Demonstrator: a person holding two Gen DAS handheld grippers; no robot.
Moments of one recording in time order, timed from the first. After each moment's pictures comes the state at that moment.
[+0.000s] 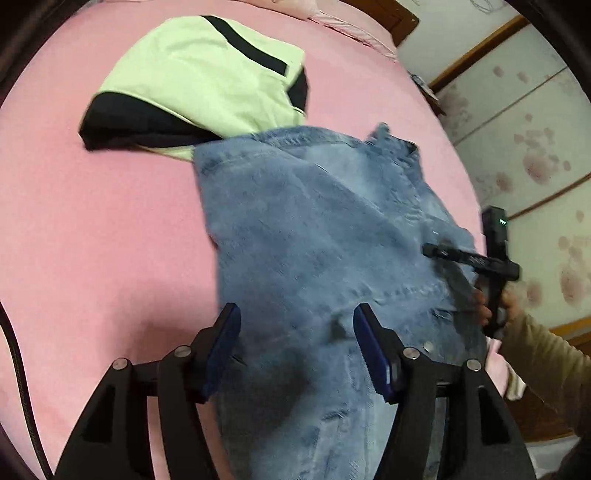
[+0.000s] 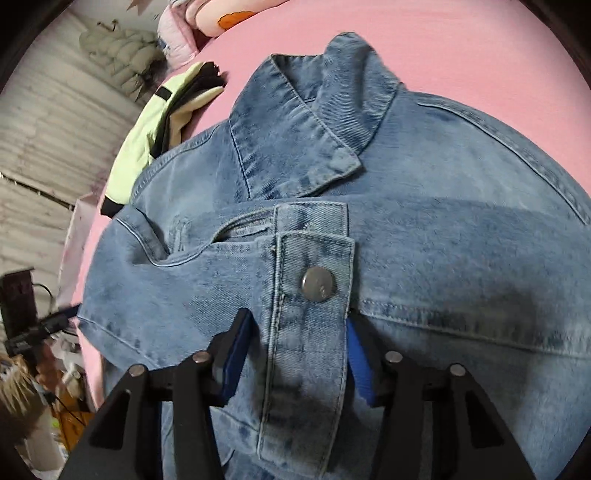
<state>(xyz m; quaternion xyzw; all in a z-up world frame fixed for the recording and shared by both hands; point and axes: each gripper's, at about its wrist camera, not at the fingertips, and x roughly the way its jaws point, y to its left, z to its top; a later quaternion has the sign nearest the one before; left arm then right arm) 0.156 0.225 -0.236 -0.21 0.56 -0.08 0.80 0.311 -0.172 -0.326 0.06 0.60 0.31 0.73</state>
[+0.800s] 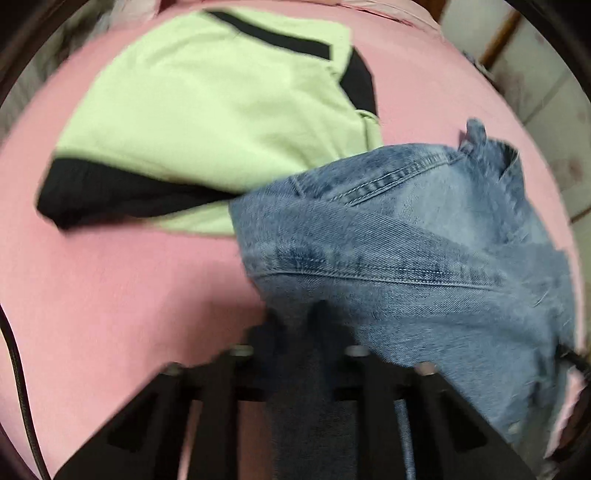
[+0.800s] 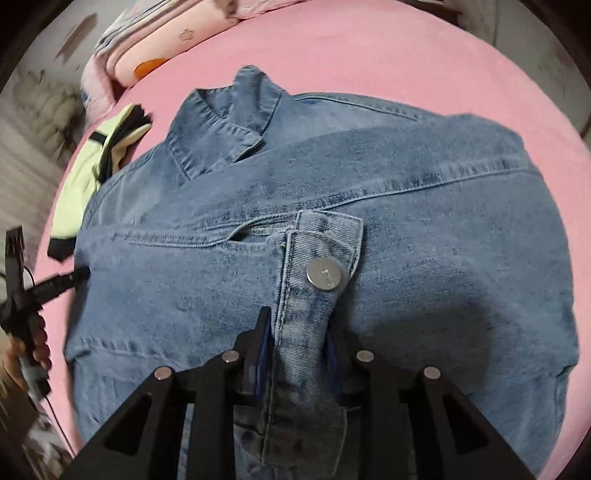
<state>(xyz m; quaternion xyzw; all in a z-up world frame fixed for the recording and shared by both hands) 0.263 0.210 -0.298 -0.08 0.59 0.02 0.81 0.230 -0.203 -0.295 0.11 0.58 0.10 0.80</state>
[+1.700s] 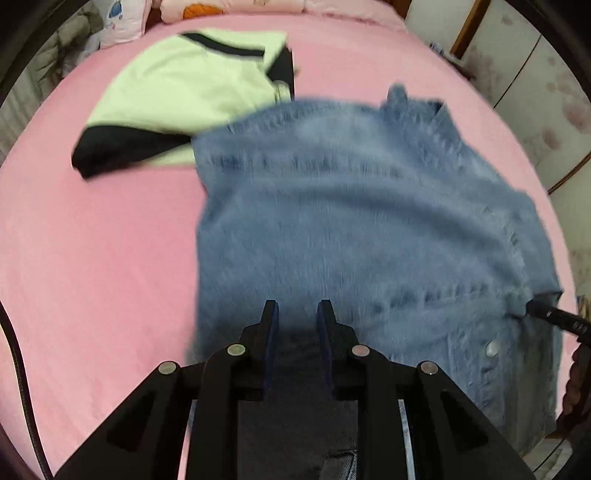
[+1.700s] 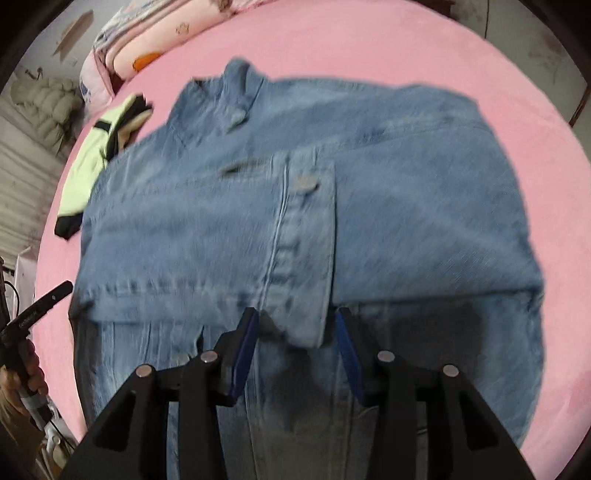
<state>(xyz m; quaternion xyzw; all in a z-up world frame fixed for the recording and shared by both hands) 0.163 0.141 -0.274 -0.08 0.58 0.01 0.81 0.175 -0.228 -0.298 0.11 0.61 0.10 0.78</state>
